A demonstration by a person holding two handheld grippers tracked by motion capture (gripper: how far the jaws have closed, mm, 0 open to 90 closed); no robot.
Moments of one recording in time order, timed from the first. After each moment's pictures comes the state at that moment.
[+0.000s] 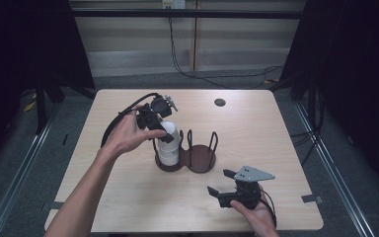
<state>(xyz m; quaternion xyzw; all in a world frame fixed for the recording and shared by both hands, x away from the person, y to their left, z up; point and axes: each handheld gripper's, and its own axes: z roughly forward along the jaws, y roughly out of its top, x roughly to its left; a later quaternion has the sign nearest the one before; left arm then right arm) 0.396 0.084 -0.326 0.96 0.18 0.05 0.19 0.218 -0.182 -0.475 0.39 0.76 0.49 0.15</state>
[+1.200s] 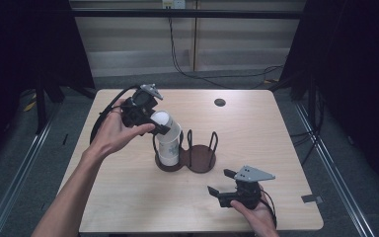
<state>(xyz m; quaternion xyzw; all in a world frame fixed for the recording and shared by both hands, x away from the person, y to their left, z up) 0.382 0.121 -0.294 0.93 0.21 0.07 0.31 0.218 -0.183 -0.474 0.39 0.76 0.49 0.15</state>
